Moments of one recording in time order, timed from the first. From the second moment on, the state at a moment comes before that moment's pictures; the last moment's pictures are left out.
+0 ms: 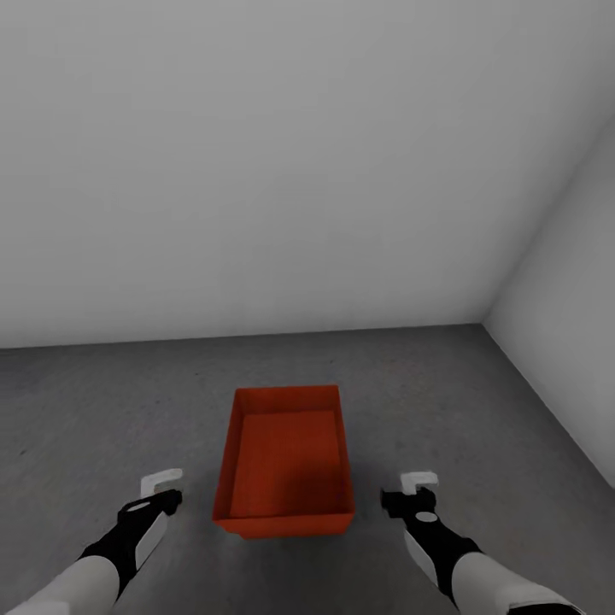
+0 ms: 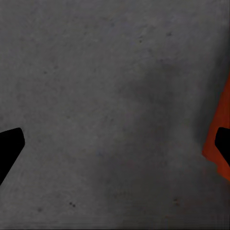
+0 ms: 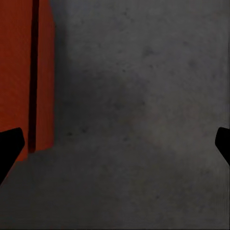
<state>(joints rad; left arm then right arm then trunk) -0.63 0.10 0.08 -0.33 0.17 0.11 0.29 -0.68 0.03 0.07 -0.16 0.03 -0.10 -0.17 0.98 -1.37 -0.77</state>
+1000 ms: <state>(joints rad) -0.62 0.16 0.08 0.00 0.19 0.07 0.29 -0.44 0.03 0.07 0.03 0.03 -0.08 -0.17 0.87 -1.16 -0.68</state>
